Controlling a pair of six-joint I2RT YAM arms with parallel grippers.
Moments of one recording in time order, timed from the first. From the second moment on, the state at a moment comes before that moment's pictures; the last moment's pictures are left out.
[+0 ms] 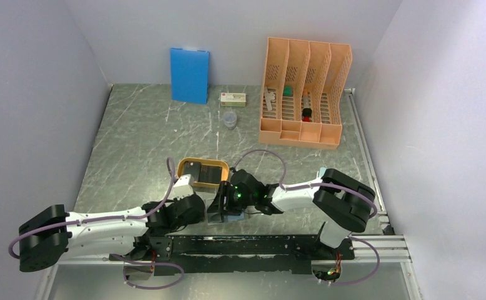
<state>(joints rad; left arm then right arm) -1.17 0.99 0.30 -0.25 -0.46 -1.19 1.07 1.63 0.60 0.35 -0.22 1.16</state>
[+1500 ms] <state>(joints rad) -1.17 0.85 0.27 -0.39 -0.44 -1.20 1.08 1.55 0.81 -0.38 0.37 0.76</state>
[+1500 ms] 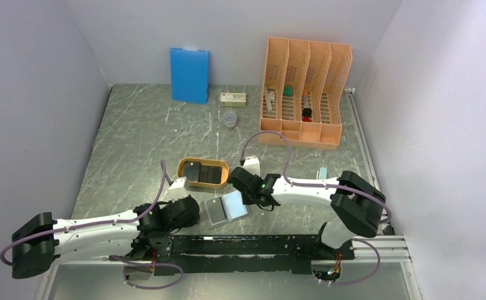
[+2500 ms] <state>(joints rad) -1.17 1.28 0.42 0.03 -0.30 -1.01 1.06 1.30 0.57 0.01 -0.05 0.85</state>
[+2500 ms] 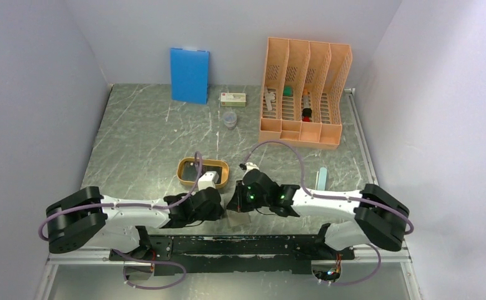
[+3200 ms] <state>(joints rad) -1.17 1.12 0.36 -0.13 -0.38 -1.07 1.07 1.02 0.68 -0.25 0.06 0.81</state>
